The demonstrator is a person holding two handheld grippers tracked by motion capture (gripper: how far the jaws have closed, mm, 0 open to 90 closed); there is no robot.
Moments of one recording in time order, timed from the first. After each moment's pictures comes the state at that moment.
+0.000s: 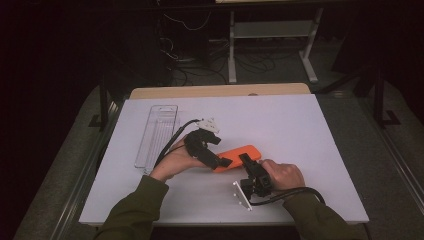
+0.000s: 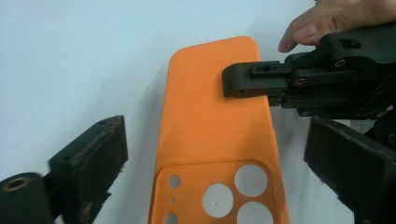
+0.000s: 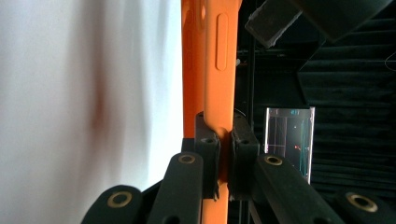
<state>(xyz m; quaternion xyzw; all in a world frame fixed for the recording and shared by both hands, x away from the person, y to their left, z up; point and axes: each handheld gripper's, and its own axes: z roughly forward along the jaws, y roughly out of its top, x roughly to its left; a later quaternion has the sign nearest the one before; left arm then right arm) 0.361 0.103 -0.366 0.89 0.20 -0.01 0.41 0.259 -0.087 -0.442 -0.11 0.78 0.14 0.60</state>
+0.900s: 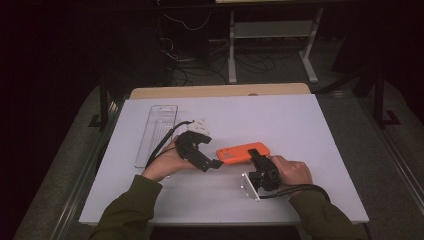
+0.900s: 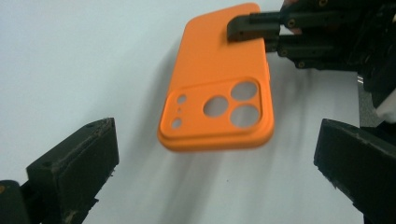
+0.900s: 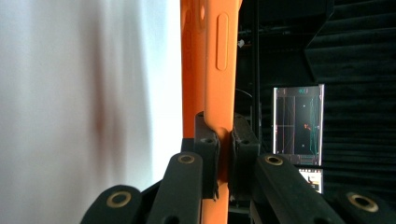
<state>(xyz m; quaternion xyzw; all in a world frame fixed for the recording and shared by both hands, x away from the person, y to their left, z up) 0.354 0.128 -0.369 0.89 0.20 0.01 0.41 0.272 -0.108 -0.438 -0.07 0.79 0.13 0.59</state>
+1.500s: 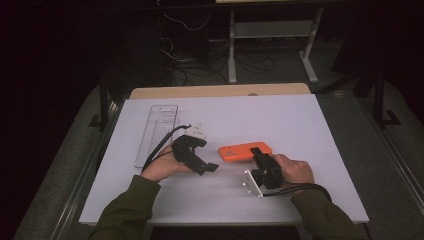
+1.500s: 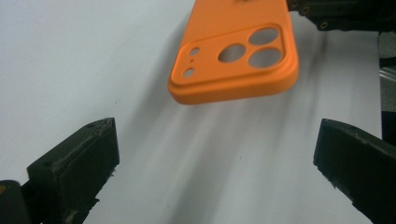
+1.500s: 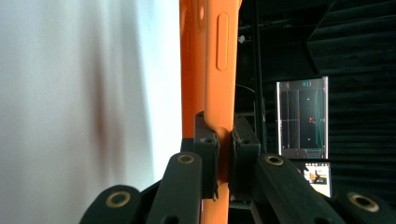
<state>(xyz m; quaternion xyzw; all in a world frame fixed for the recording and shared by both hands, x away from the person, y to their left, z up) 0.353 0.137 -0.383 0.90 0.21 0.02 0.39 0.275 -0.114 -0.436 -0.06 0.80 0.14 0.58</state>
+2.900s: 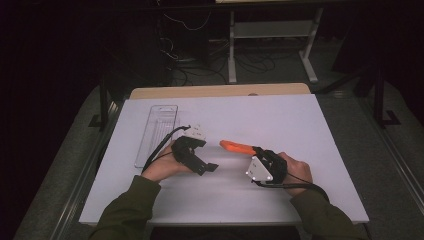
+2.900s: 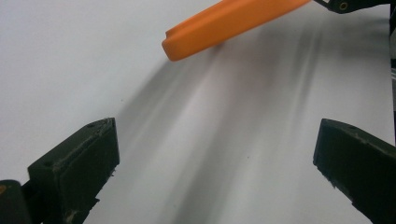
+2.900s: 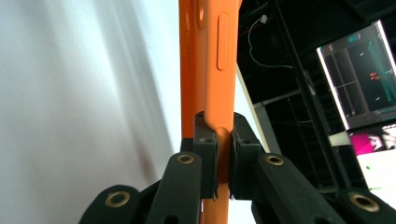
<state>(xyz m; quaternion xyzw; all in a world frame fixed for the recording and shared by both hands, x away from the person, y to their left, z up) 0.356 0.139 -0.387 0.89 0.21 0.03 0.40 0.286 -0.122 -0.421 0.08 0.83 0.24 0.50</state>
